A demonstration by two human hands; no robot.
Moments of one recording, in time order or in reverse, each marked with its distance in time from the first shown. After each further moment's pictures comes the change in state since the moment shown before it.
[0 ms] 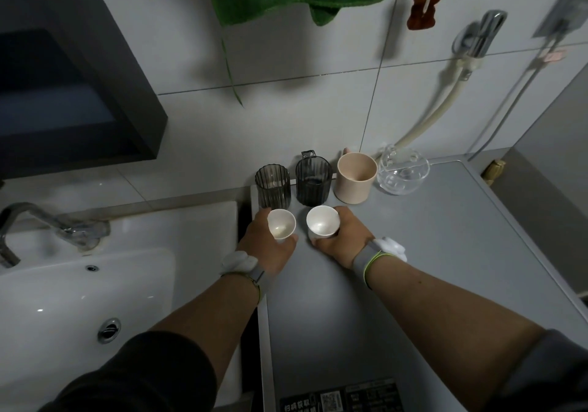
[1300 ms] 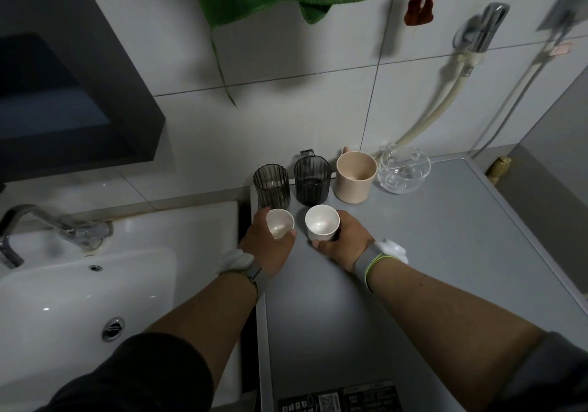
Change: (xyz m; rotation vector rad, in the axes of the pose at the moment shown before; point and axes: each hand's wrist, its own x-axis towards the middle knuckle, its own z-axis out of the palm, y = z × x) left_hand -0.003 0.013 0.001 0.003 0.005 -0.111; right_hand 0.004 0.013 0.003 -0.017 -0.024 -0.015
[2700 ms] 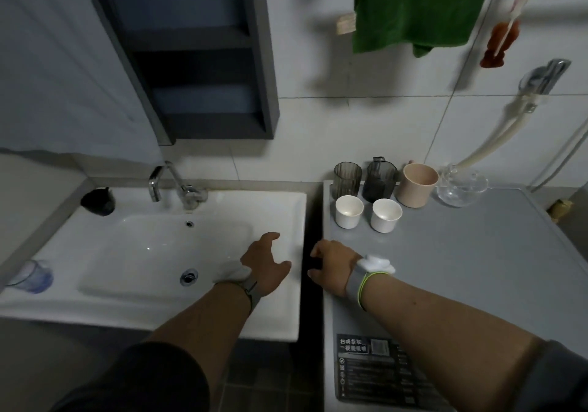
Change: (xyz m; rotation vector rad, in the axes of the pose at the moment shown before) left_hand -0.140 -0.109 -0.140 0.134 -0.025 -0.059; right_hand -0.148 -0.104 0.096 -0.465 -0.280 -0.340
